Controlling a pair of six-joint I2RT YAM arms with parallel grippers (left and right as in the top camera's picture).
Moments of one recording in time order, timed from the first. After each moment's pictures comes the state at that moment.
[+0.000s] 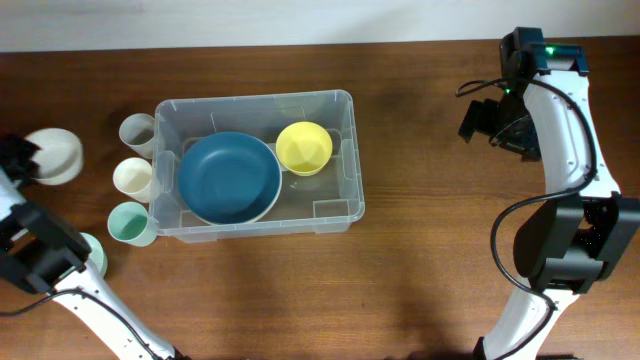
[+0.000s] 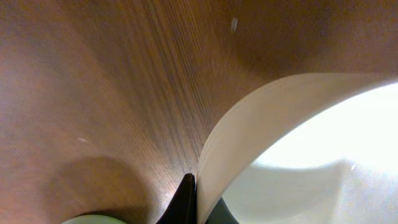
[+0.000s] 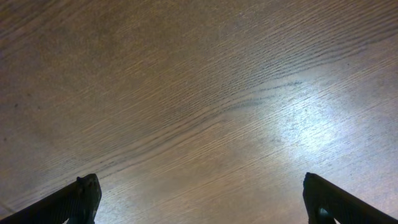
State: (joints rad) left arm 0.69 2.59 2.67 -1.52 0.01 -0.42; right arm -0.10 2.06 1.97 -1.43 0.10 0.39
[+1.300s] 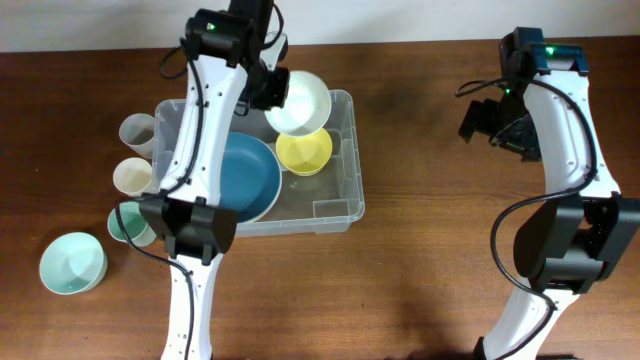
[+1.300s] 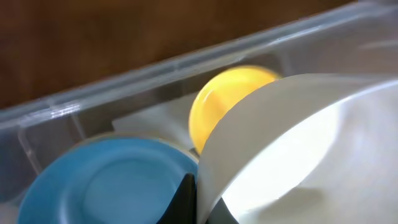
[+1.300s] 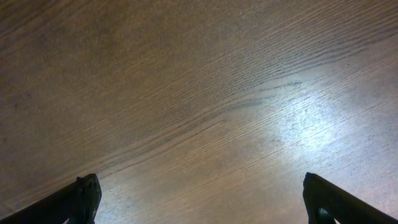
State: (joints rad) left arm -0.27 2.44 2.75 -1.63 0.08 -0.05; right arm -0.10 2.06 1.97 -1.43 0.10 0.39
